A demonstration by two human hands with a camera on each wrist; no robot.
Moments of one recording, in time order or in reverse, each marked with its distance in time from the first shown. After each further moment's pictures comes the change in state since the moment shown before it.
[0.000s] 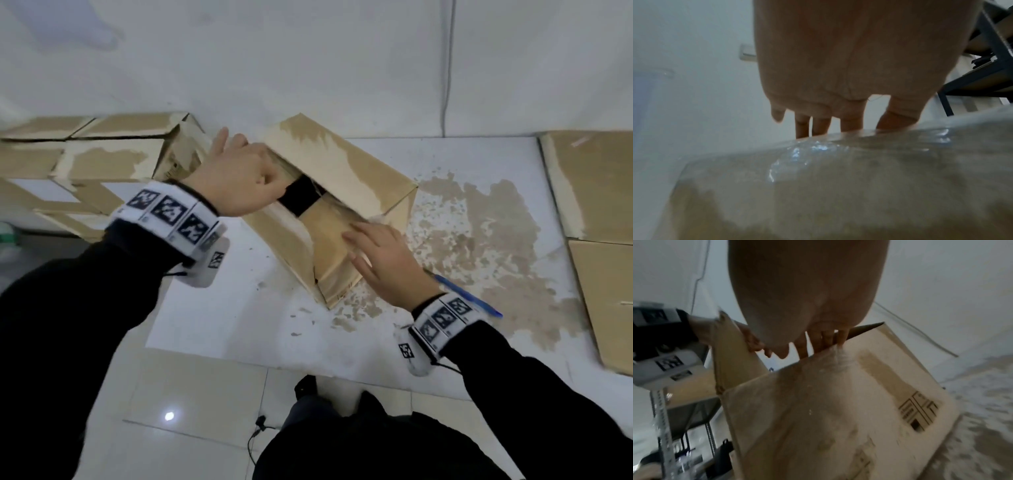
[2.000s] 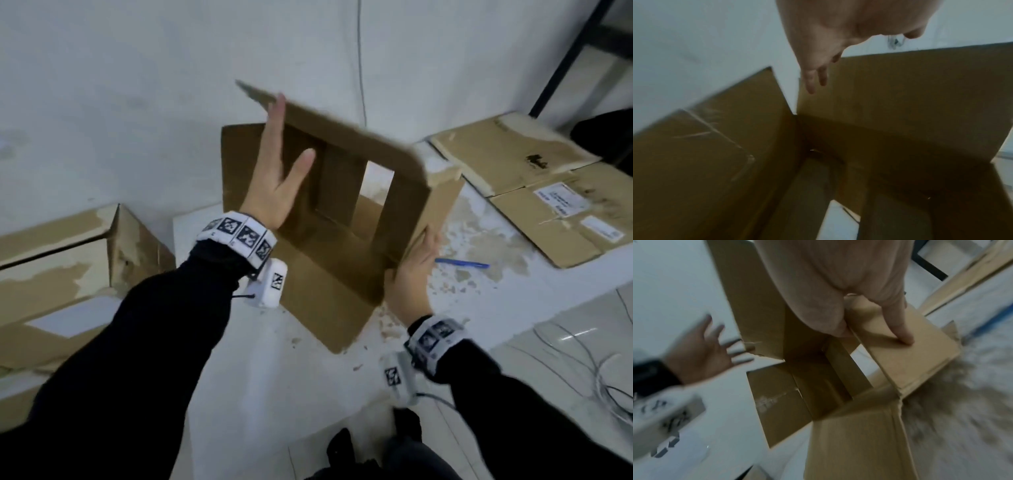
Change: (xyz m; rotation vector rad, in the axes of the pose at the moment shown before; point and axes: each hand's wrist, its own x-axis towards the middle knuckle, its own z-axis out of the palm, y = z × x) left_hand 0.068 -0.059 0.018 -1.018 0.480 0.690; right_hand 0.036 -0.096 0.064 0.059 0.709 1.070
